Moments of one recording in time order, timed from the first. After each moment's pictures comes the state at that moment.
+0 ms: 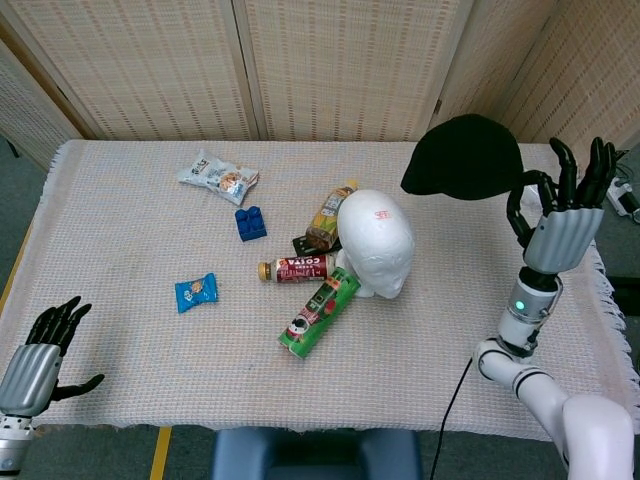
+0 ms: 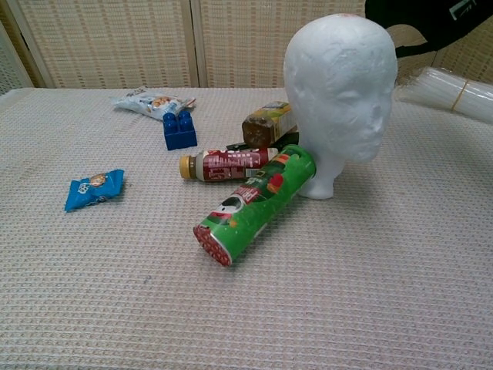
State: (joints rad) left arm -0.11 -1.13 0.01 -1.59 1.57 1.47 -0.11; right arm 0.74 -1.79 0.48 -0.63 -1.31 1.85 0.15
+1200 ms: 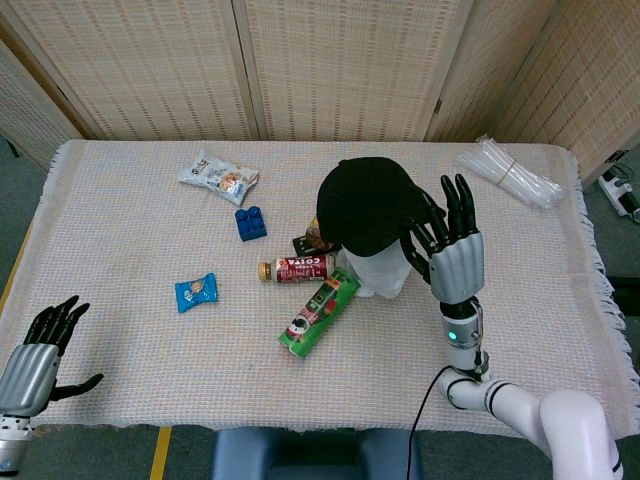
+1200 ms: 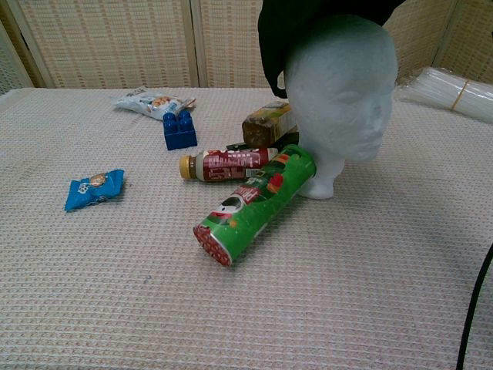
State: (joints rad) left arm -0.11 -1.12 0.00 -1.61 1.58 1.48 -0.10; right arm 0.75 -1.84 0.27 -0.85 -1.56 1.92 -0.02
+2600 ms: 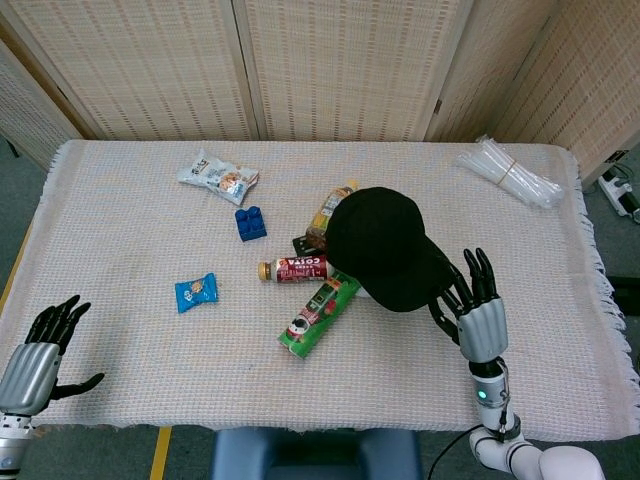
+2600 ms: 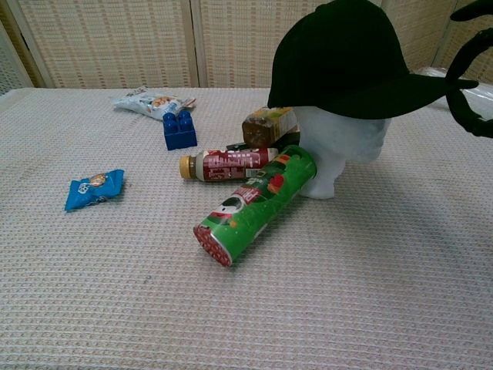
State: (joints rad) left arm -0.11 -1.12 0.00 -1.61 1.57 1.47 -0.11; right arm 0.45 -1.99 0.14 -0.56 -1.61 1.98 0.23
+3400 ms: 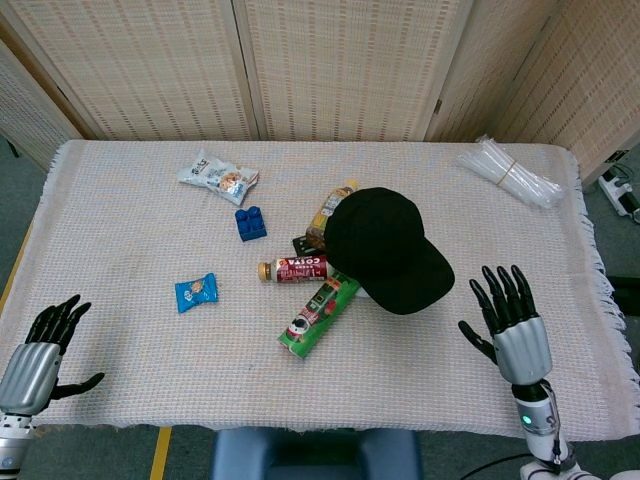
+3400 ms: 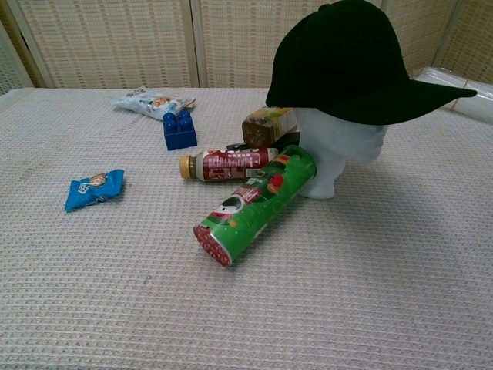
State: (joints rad) left arm -0.11 -1.13 0.00 -1.60 1.57 1.47 -0.10; right arm 0.29 -1.71 0.02 -0.87 -1.68 1.99 0.04
